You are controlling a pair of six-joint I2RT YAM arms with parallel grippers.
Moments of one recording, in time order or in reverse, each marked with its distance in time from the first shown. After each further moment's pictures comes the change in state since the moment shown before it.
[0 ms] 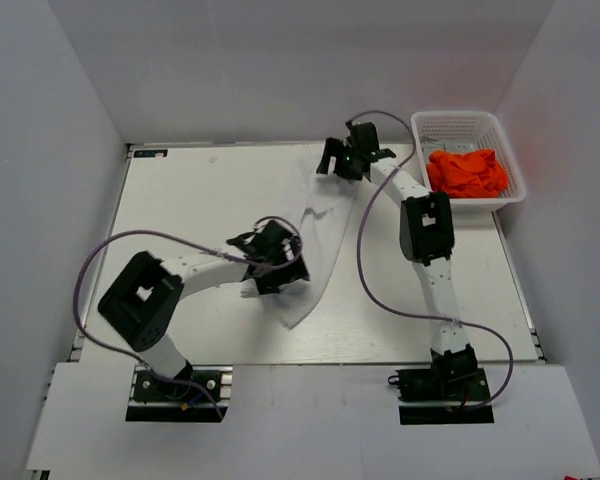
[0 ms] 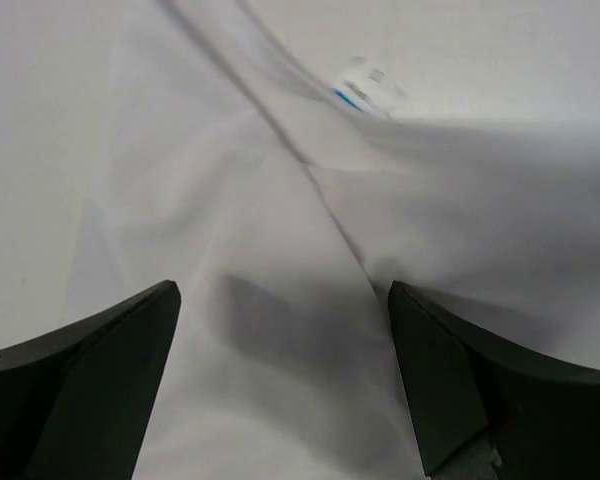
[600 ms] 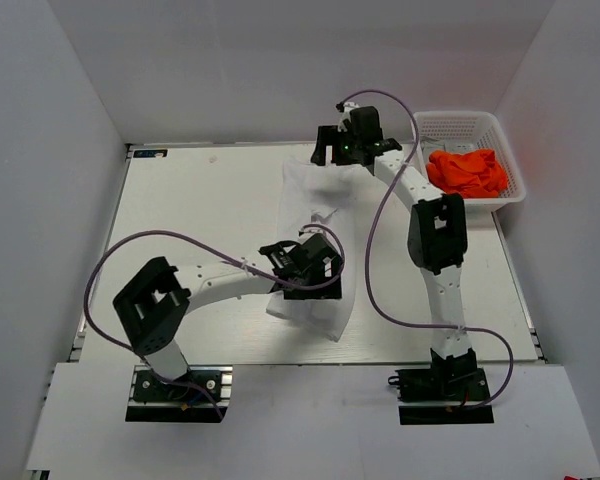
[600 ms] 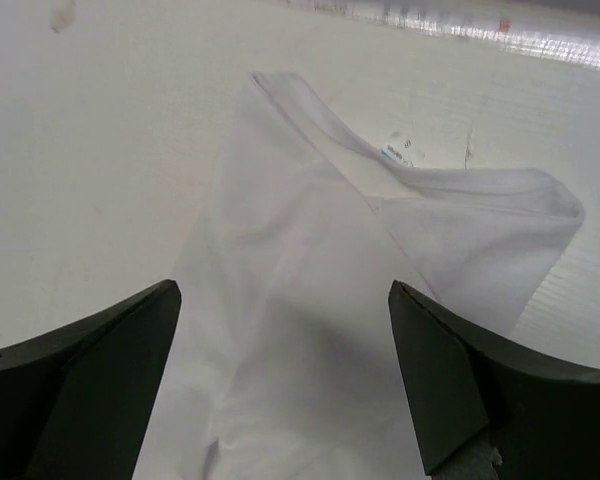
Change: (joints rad) left arm -0.312 0.089 0.240 -0.138 -0.108 0.078; right arm 0.034 -0.106 0.046 0.034 -0.058 -0.184
